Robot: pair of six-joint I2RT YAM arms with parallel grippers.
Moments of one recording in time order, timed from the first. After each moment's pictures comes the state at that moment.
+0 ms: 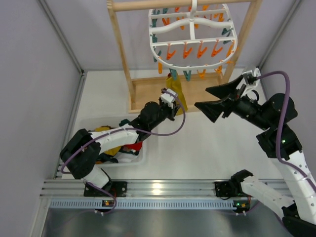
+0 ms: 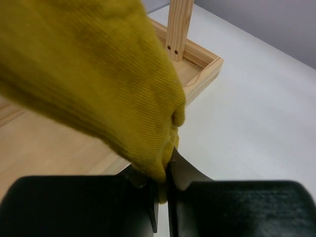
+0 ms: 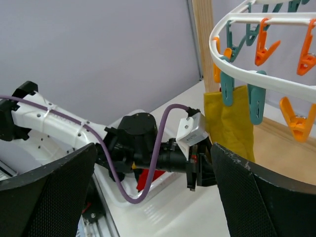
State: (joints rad) left arm -0.79 1.55 0.88 0.59 0.01 -0.07; right arm 0.46 0.80 1.21 -0.24 -0.51 0.34
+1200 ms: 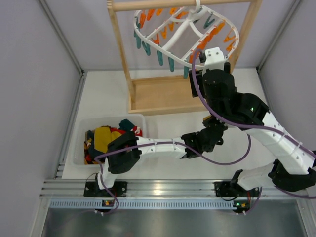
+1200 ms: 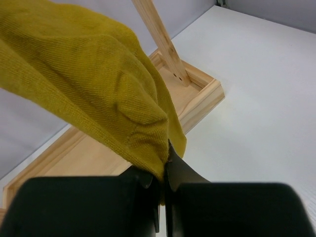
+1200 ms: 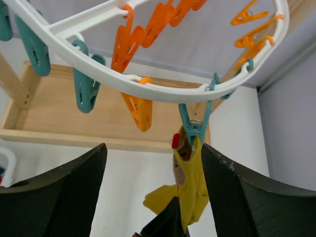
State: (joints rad) left arm -1.32 2.03 1.54 0.42 -0.82 0.36; right arm 0.98 1.32 1.80 -0.82 0.87 0.08
